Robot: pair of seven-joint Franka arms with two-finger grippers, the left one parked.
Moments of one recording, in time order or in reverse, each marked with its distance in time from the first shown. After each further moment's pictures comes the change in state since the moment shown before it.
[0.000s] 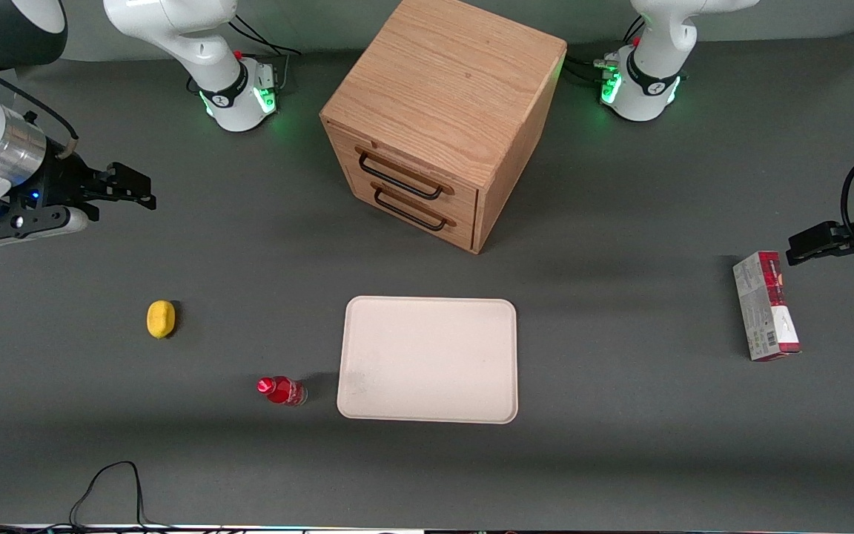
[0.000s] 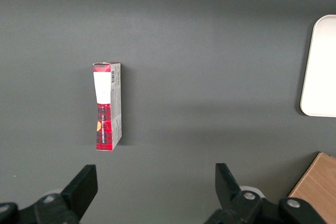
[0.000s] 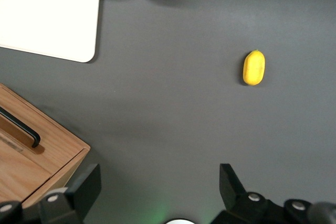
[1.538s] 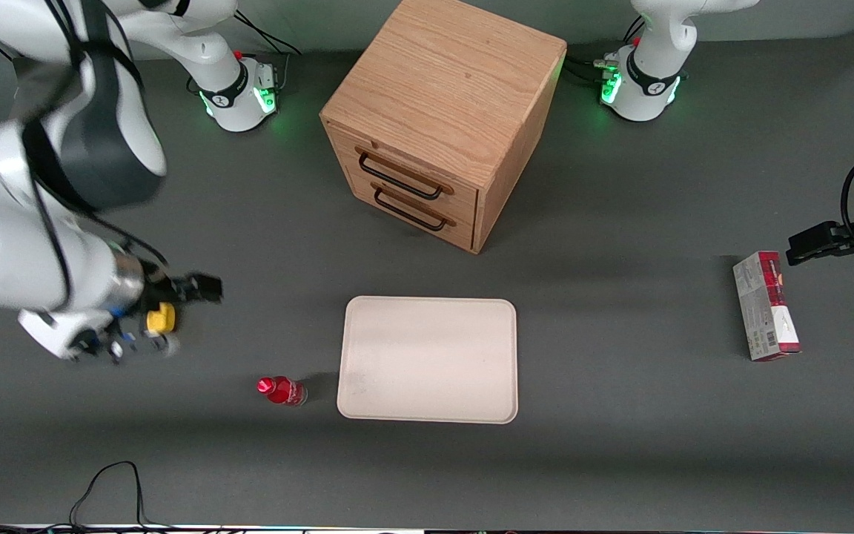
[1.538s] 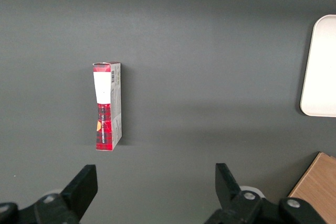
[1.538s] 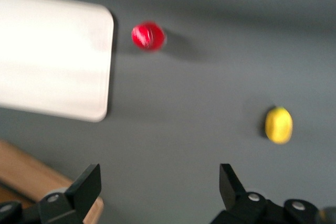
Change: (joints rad) arm 0.095 0.662 0.026 0.727 -0.011 -0.085 0.169
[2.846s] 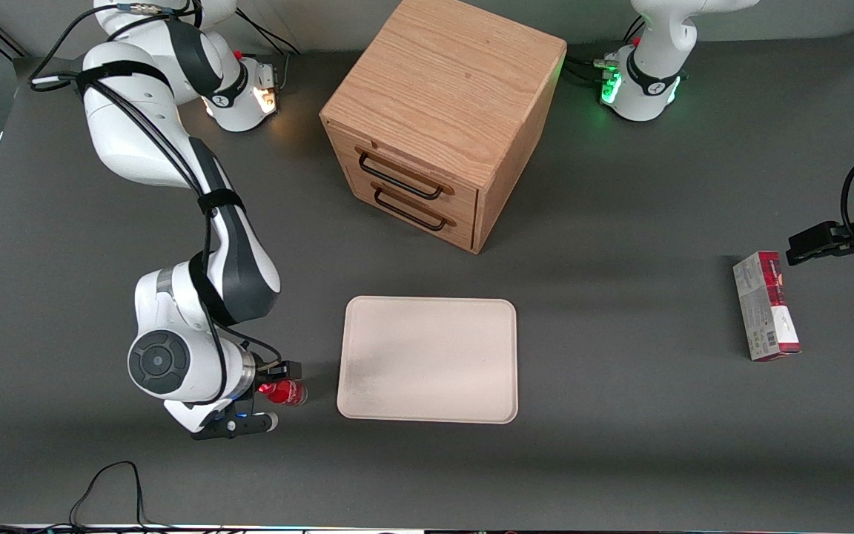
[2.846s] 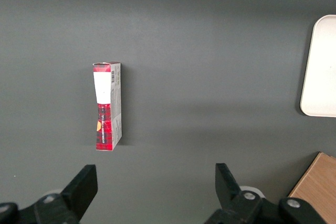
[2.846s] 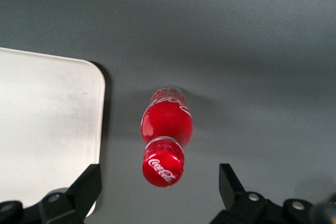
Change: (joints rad) arm 0.026 0.326 0.033 0.114 -0.058 0.255 0.048
